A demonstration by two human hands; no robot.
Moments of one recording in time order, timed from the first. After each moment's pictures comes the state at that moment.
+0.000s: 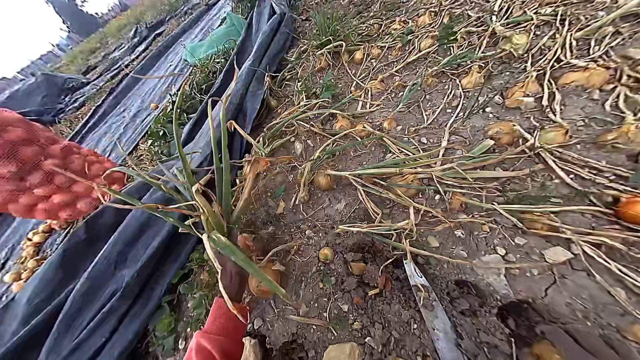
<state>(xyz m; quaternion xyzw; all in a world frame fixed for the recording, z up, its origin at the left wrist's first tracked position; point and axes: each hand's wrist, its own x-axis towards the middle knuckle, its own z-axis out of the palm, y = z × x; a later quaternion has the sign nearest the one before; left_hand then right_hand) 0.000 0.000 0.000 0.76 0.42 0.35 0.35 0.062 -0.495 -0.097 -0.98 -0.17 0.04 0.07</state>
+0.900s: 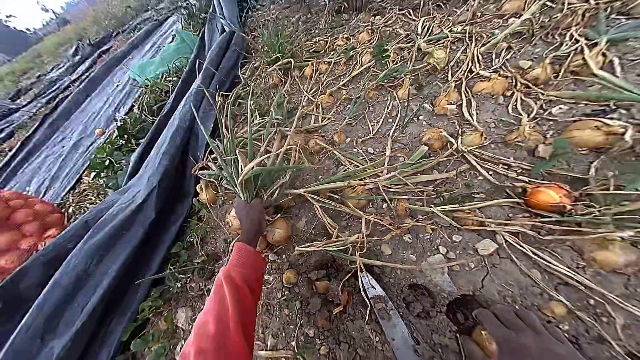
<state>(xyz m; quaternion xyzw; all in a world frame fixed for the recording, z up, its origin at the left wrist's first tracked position) 0.200 -0.016 -0.040 0.78 0.41 0.21 0.42 0.079 -0.484 -0.061 -0.97 -0.18 0.13 0.11</state>
